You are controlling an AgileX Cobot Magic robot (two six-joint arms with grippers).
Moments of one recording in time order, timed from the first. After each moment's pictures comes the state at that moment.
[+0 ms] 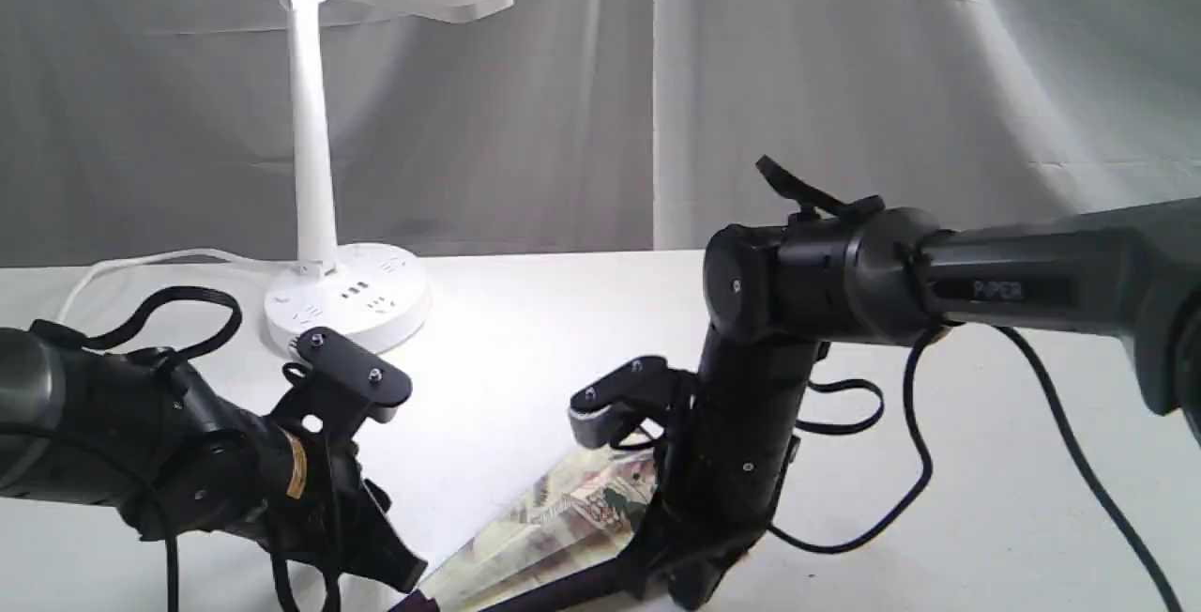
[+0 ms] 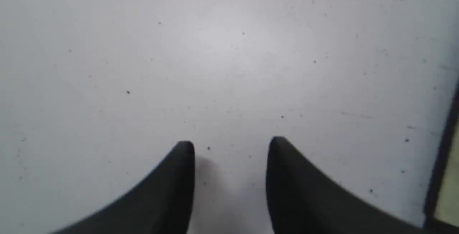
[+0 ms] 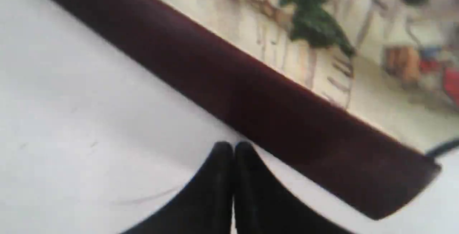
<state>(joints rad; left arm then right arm) -0.37 1.99 -0.97 0.48 0.15 -0.25 0.48 2.23 -1.56 0.22 1.01 -0.49</state>
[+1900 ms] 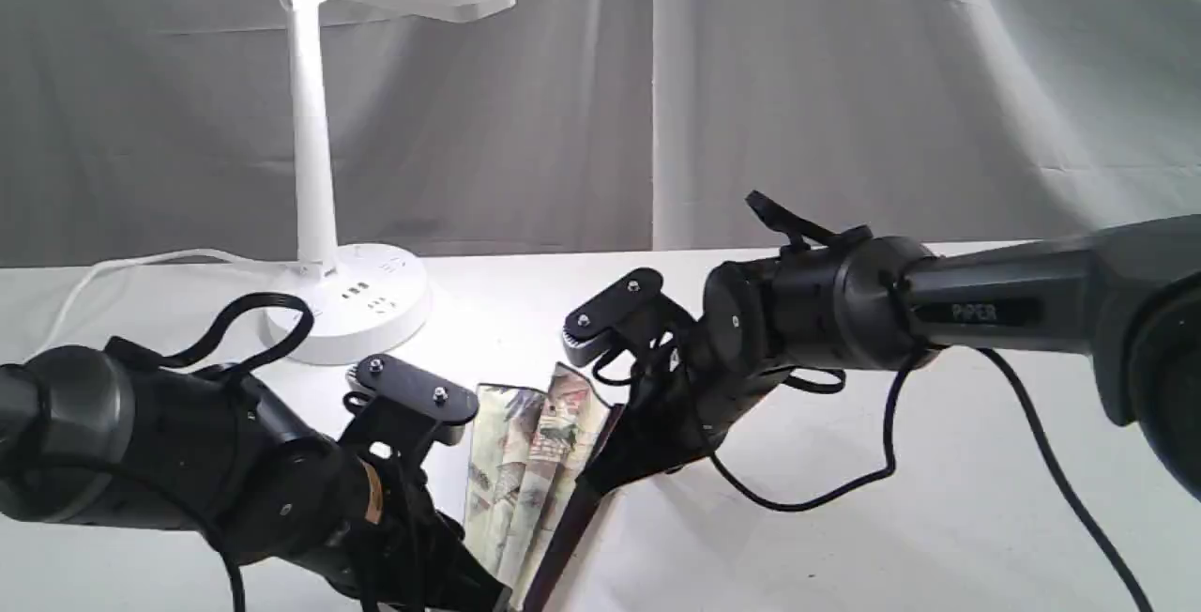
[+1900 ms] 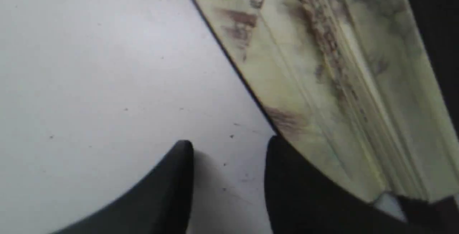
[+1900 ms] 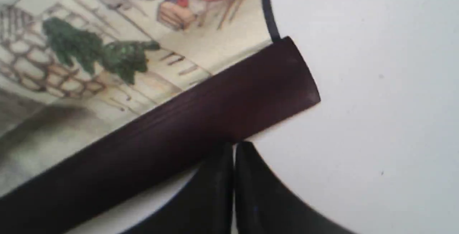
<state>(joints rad) -0.52 1.99 -0.98 0.26 0.24 -0.25 0.48 2.28 -1.56 0.15 0.42 -0.42</state>
